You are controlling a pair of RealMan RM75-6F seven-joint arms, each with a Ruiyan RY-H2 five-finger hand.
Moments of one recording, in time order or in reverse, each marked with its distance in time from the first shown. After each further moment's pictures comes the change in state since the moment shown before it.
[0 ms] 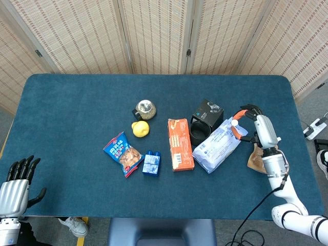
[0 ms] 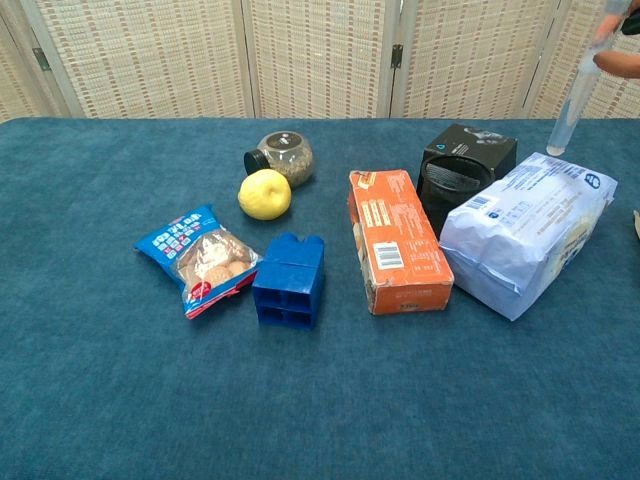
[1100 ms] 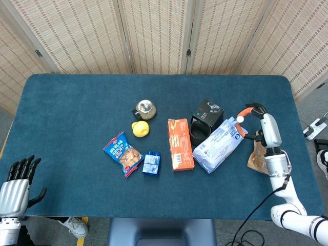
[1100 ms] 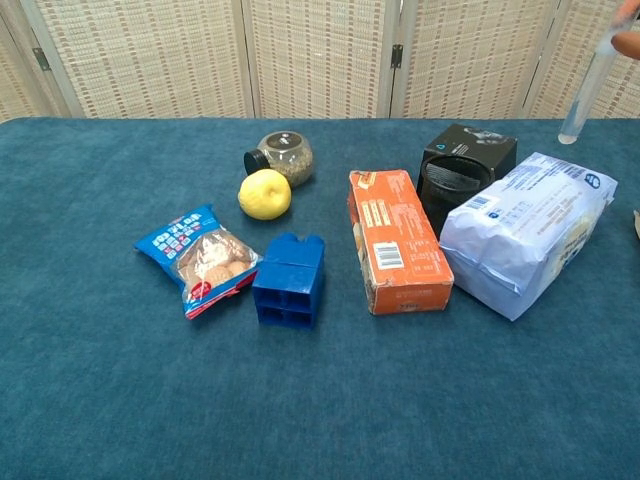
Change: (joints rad) left arm -0.003 0.001 0.001 -0.002 0.001 -0.002 0.002; right arm -0.017 -0.021 0.025 0.016 0.019 0.035 0.047
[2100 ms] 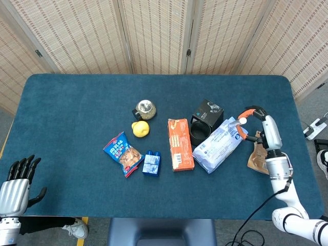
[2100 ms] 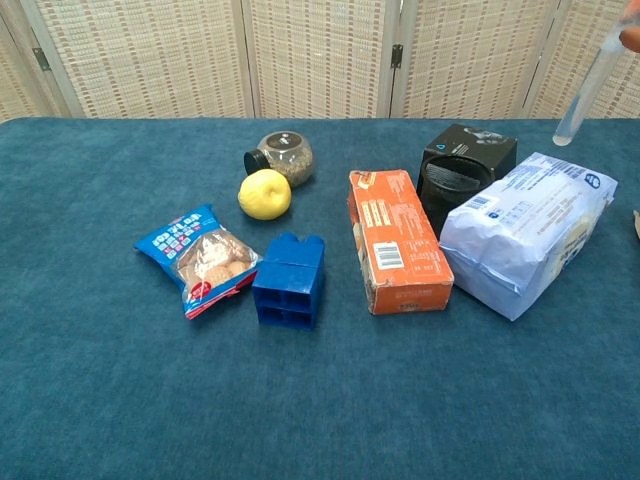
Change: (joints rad) left arm -0.003 0.001 -0.001 -0.001 -0.002 -0.001 0.002; right arm -0.018 0.026 -0.003 -0.068 0.033 0.008 -0.009
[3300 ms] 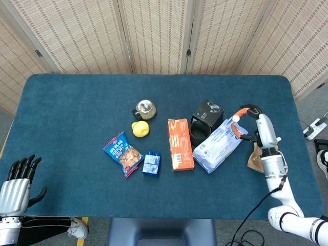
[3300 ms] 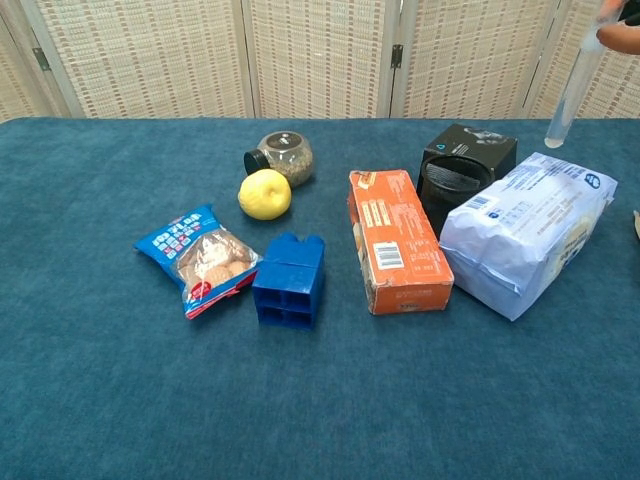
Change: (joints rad) left arm -0.003 0.001 0.000 -0.001 0.002 -0.001 0.001; right arm 0.021 -0.001 0.026 -0.054 0.026 -0.030 -0.093
